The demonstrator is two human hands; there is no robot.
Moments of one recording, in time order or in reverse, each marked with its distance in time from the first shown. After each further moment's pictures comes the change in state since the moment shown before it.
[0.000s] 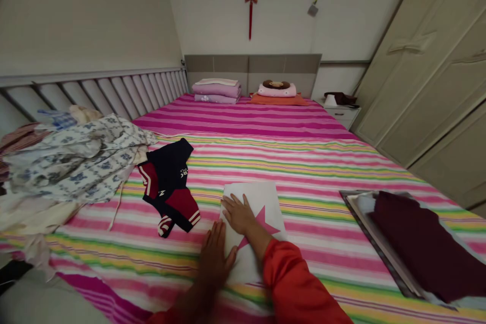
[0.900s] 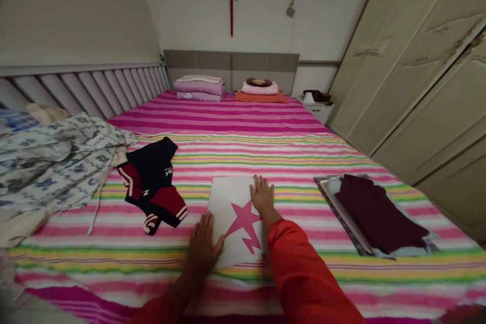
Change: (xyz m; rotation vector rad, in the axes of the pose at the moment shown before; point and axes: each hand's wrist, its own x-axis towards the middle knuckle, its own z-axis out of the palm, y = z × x) left_hand 0.007 -0.002 -0.003 -0.009 0.085 0.066; right_hand -0.040 0.086 -0.041 -0.051 0.137 0.696
